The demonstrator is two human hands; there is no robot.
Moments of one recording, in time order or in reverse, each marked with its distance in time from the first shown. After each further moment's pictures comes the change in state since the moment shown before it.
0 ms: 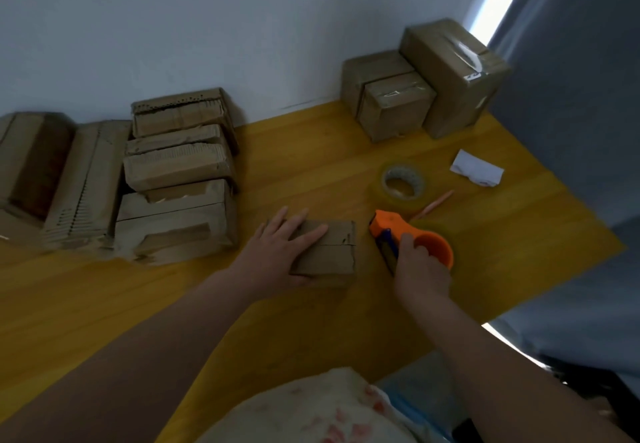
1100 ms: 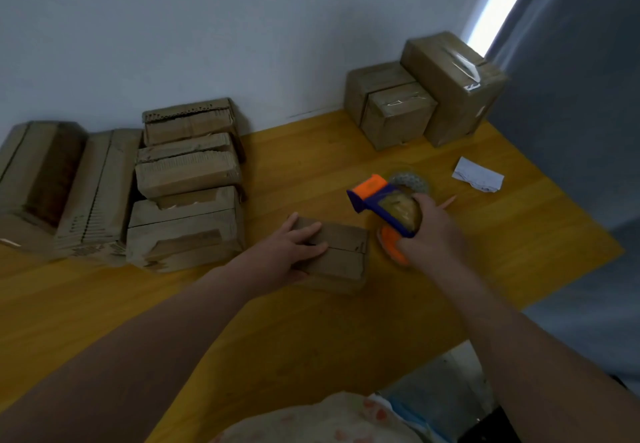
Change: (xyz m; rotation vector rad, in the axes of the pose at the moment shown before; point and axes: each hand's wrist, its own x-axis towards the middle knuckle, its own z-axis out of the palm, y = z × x) left_hand -0.002 -0.014 -0.016 -0.087 -0.093 0.124; right_hand 0.007 -0.008 -0.059 0.561 0.197 -0.078
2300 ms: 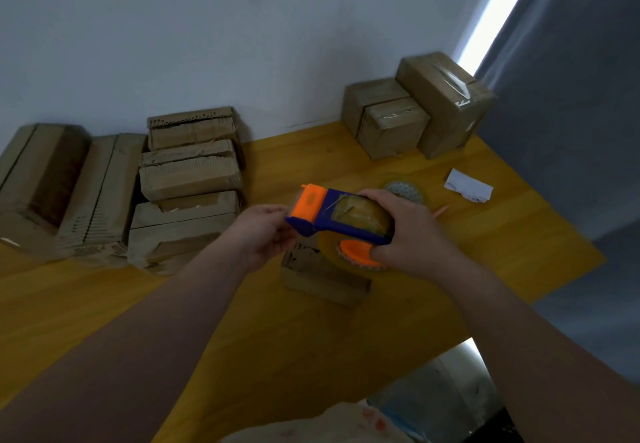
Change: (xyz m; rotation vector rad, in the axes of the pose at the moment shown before) left_hand -0.007 0.009 -0.039 -1.680 0.360 -0.482; right_hand -0.030 -0.047 -0.030 0.016 -0.197 -0.504
